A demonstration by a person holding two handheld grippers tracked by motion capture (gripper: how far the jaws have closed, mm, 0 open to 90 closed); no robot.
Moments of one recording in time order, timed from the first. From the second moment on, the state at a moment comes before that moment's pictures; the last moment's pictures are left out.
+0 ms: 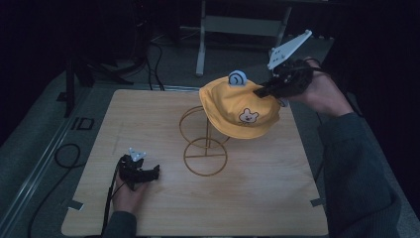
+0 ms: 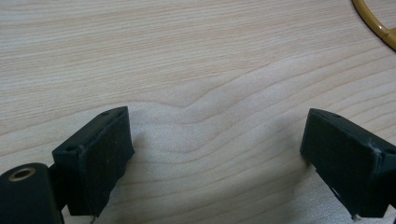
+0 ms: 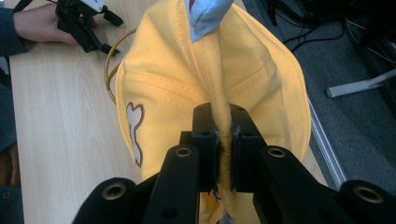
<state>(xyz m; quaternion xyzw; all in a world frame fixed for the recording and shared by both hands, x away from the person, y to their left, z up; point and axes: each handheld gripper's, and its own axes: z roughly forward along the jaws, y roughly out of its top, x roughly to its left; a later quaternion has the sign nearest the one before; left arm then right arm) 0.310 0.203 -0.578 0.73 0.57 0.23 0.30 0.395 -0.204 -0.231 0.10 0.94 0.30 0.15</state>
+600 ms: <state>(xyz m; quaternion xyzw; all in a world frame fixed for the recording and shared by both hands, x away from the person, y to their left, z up) 0.310 0.203 -0.578 0.73 0.57 0.23 0.30 0.395 -0.180 -0.232 0.08 0.94 0.30 0.15</state>
